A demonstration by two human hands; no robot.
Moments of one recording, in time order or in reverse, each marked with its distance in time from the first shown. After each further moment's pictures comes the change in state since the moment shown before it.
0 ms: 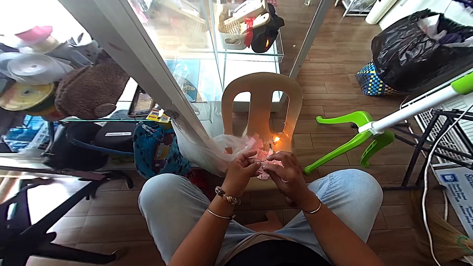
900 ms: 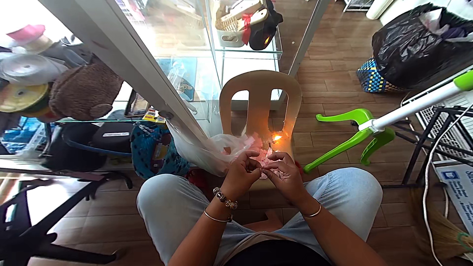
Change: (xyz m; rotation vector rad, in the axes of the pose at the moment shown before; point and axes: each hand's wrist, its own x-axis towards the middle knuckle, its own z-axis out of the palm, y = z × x) left_hand 0.001 -0.004 -0.010 0.394 -0.181 0.239; right_hand -0.002 -0.013 0.001 0.322 0.026 0.332
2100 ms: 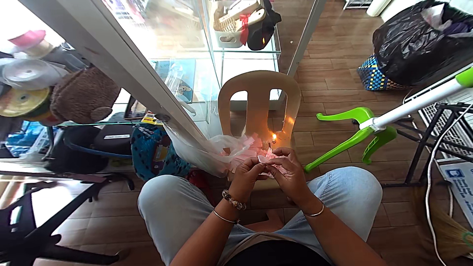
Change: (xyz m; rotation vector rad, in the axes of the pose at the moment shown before) left_hand -0.001 -0.001 0.031 -0.538 0.124 -0.166; right_hand 0.006 -0.001 -0.006 0.010 0.075 -0.030
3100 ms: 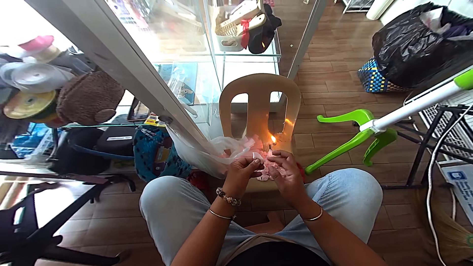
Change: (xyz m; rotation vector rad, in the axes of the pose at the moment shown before) left_hand 0.006 0.014 -0.010 0.083 0.074 -0.001; right_hand -0.006 -0.009 0.006 0.088 0.020 0.145
